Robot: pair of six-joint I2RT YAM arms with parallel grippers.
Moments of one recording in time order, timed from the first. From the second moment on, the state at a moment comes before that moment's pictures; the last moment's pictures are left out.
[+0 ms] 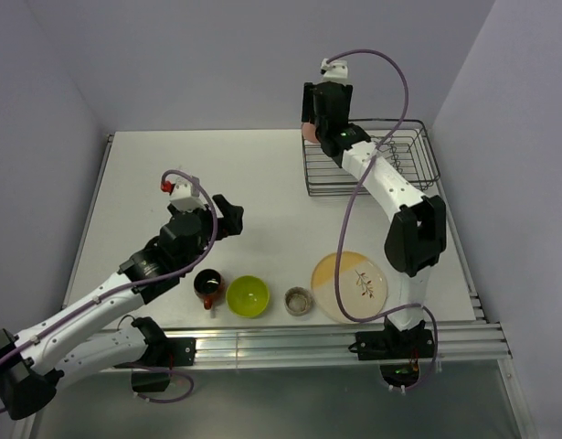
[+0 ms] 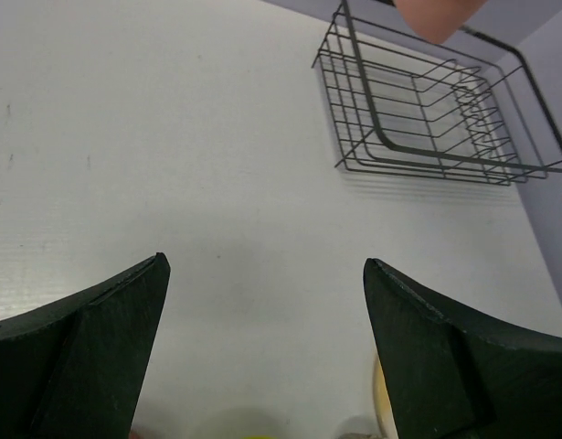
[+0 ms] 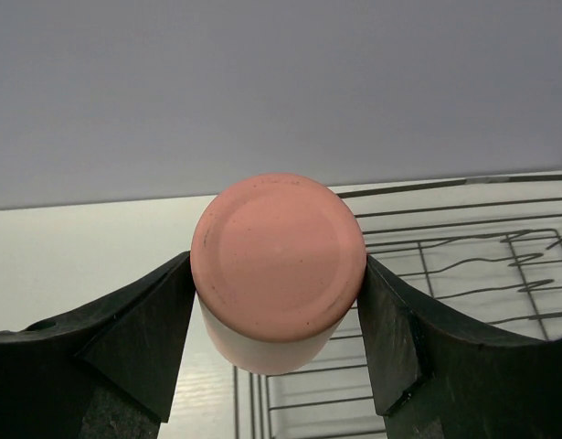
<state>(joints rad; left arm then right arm) -0.83 0.87 0.74 -0.12 -0.54 -0.62 0.42 1.89 1.79 -0.14 0.49 0.14</state>
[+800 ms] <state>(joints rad) -0.67 0.99 0.69 -0.03 -0.28 -0.62 0.34 2.11 1.83 -0.11 0.46 0.12</state>
